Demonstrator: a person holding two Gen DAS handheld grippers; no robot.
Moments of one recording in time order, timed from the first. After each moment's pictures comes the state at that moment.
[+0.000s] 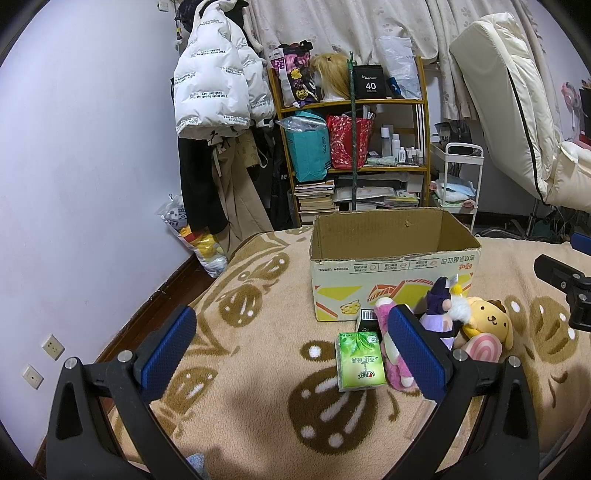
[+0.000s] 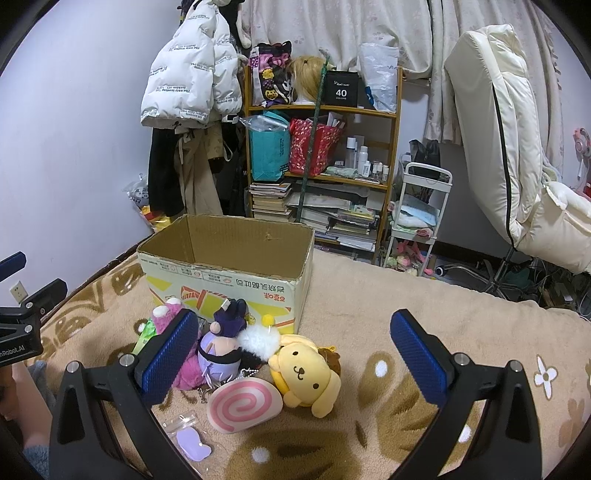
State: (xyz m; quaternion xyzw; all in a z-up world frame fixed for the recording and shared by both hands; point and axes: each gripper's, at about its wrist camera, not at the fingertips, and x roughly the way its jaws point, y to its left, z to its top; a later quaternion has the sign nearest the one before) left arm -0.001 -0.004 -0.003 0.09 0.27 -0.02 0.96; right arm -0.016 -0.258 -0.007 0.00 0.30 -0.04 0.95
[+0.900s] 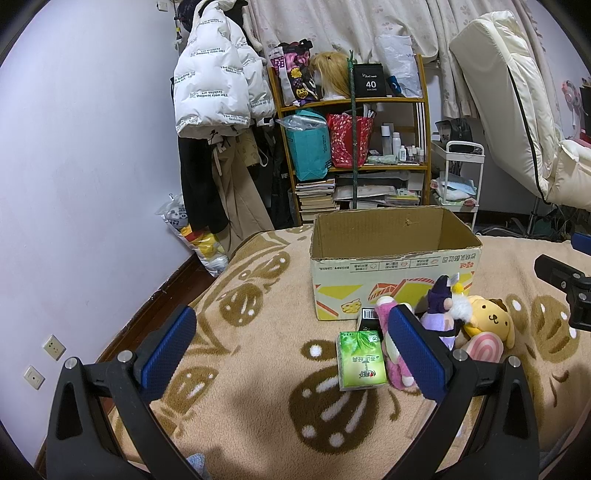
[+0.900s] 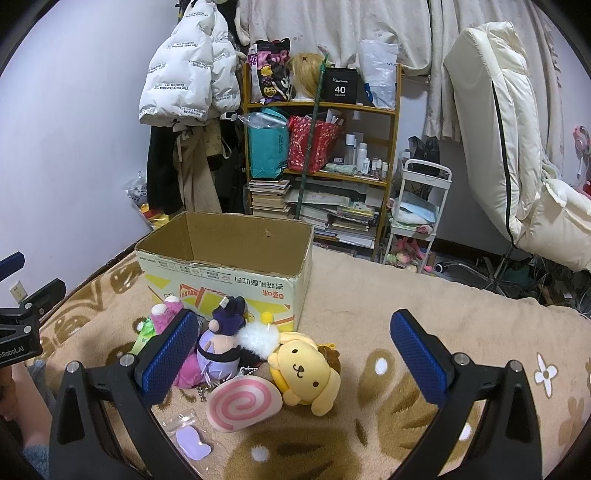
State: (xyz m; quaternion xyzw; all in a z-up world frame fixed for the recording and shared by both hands) left arm -0.001 -0.005 -0.004 0.09 0.27 -0.02 0.96; right arm -0.016 -0.258 -0.012 0.00 0.30 -0.04 0.95
